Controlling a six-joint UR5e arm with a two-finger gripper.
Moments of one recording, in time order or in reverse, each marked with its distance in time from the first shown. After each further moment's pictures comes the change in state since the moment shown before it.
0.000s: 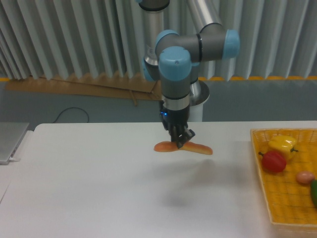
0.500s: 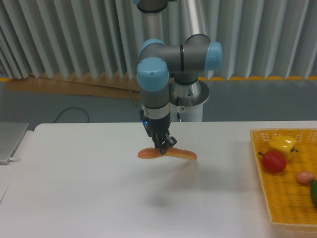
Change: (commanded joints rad) arm -0.034 -0.035 0.000 0.032 0.009 -0.040
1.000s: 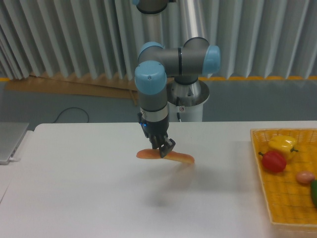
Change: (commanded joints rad) arm 0.000 0.002 -0.003 0.005 -0.002 0.009
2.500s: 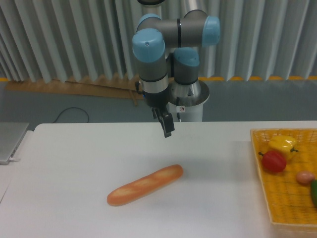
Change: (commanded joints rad) arm 0.006 0.141 0.006 -0.176 0.055 0.345
